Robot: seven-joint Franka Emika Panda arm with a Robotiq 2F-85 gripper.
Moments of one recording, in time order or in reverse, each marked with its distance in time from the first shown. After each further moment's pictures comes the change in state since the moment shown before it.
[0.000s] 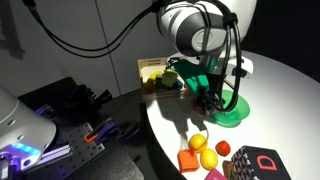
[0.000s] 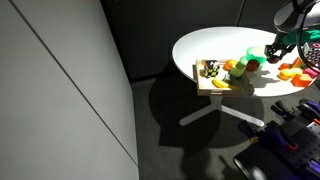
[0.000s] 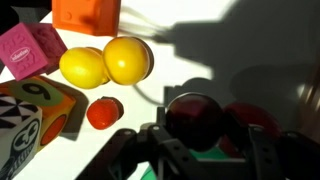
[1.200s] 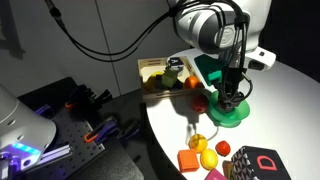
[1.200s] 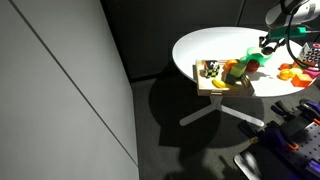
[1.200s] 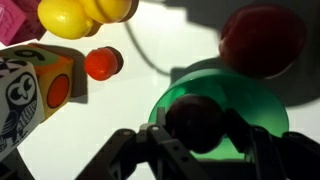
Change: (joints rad) arm 0.042 0.128 -0.048 0.199 -0.001 0.041 0.271
